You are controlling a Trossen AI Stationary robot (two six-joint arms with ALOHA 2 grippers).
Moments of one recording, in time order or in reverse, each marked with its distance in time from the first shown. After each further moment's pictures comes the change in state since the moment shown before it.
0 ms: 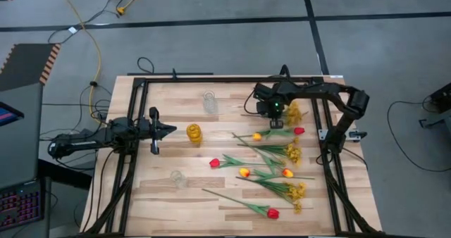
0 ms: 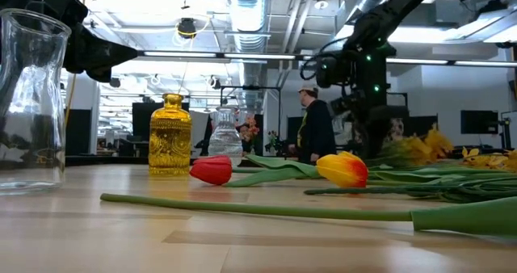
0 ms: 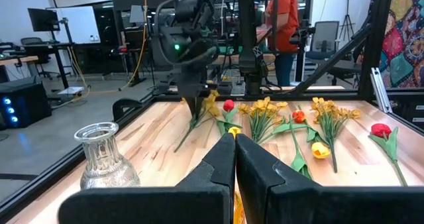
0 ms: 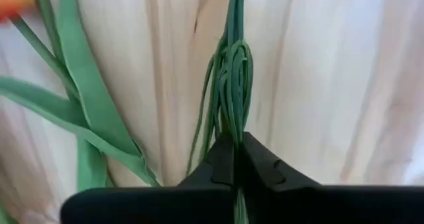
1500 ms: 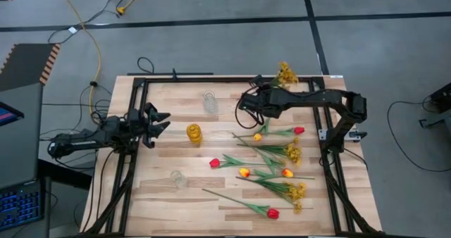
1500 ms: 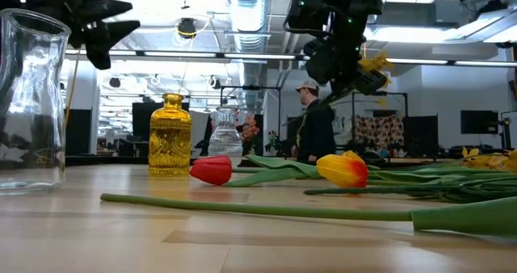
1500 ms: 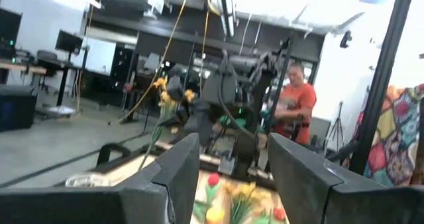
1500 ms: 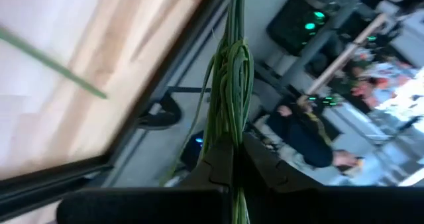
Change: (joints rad) left arm 0.000 0.021 0.000 0.308 -0.079 -0.270; right arm 0.289 -0.001 0.239 -0.025 0.949 -0.476
